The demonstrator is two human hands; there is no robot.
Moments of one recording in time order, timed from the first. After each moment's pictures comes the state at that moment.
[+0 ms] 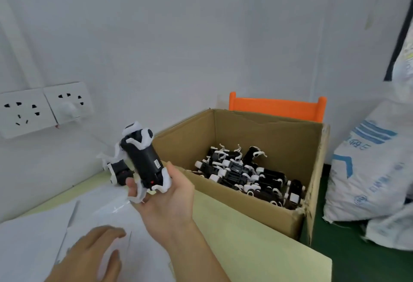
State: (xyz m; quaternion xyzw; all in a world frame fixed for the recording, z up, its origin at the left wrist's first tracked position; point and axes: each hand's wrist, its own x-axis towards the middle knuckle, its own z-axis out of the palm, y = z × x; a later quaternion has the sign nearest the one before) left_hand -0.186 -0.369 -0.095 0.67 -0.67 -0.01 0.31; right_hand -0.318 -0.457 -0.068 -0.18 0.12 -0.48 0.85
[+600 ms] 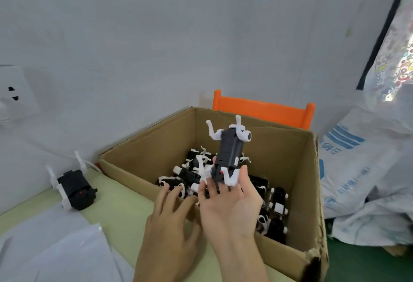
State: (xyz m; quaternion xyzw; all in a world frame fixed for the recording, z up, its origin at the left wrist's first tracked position) left_hand -0.292 -0.517 -0.129 0.59 -0.74 -0.10 0.31; right_hand -0.405 -0.526 -0.073 -0.04 0.18 -0.73 0.66
